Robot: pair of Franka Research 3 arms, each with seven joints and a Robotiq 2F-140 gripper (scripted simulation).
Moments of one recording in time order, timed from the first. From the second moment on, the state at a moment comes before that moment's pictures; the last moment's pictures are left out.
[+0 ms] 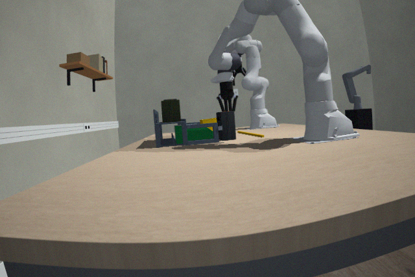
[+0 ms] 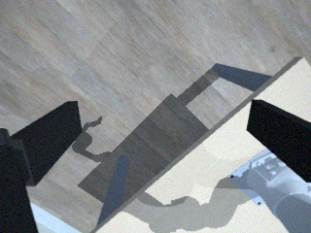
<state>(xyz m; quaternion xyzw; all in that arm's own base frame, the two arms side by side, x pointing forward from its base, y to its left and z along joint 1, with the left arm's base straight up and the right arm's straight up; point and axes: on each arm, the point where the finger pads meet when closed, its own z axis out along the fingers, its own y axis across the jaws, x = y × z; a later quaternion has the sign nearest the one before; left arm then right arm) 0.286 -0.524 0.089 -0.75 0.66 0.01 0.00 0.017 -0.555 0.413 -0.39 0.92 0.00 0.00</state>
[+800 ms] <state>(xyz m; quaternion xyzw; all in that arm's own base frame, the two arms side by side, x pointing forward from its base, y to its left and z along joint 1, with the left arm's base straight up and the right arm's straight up) 0.277 -0.525 0.089 -0.75 0.66 0.01 0.00 0.017 -0.555 0.413 -0.39 0.92 0.00 0.00</state>
